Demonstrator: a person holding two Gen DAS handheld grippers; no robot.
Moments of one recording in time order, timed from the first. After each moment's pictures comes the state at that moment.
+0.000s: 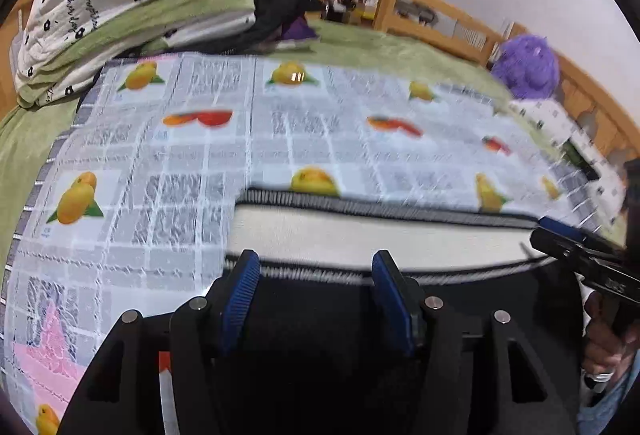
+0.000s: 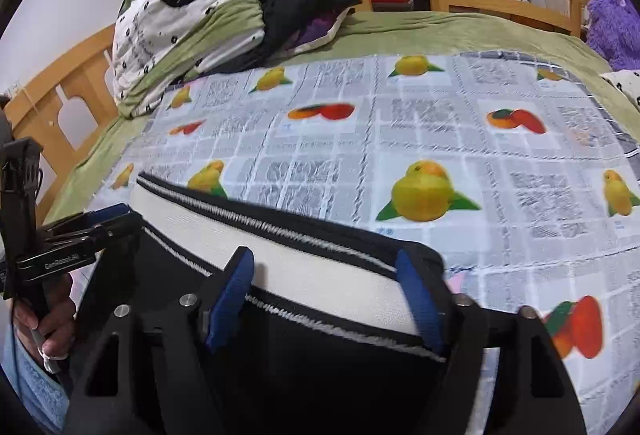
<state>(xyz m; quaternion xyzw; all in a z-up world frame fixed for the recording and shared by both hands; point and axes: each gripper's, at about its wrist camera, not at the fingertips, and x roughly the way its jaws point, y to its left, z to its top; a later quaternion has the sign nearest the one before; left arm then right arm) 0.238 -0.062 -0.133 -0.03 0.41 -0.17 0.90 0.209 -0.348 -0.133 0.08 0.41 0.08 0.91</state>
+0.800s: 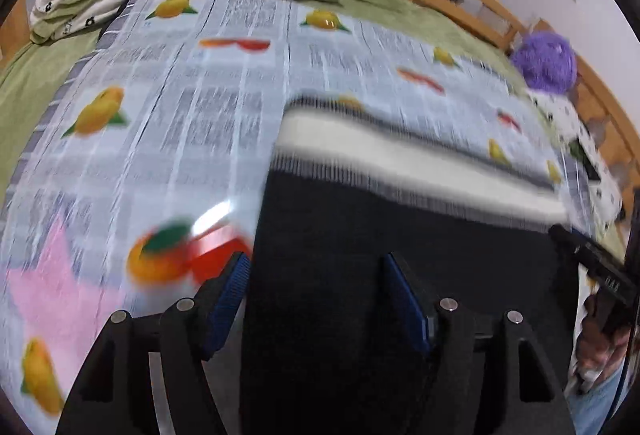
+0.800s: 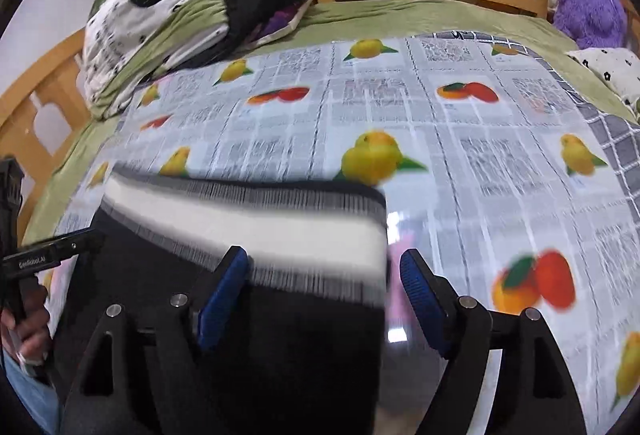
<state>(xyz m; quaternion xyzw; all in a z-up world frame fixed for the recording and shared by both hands) 0.200 -0.029 -0.164 -0.05 0.50 -0.15 0.85 0.171 -0.363 -0.144 0.07 0.43 0.03 0.90</state>
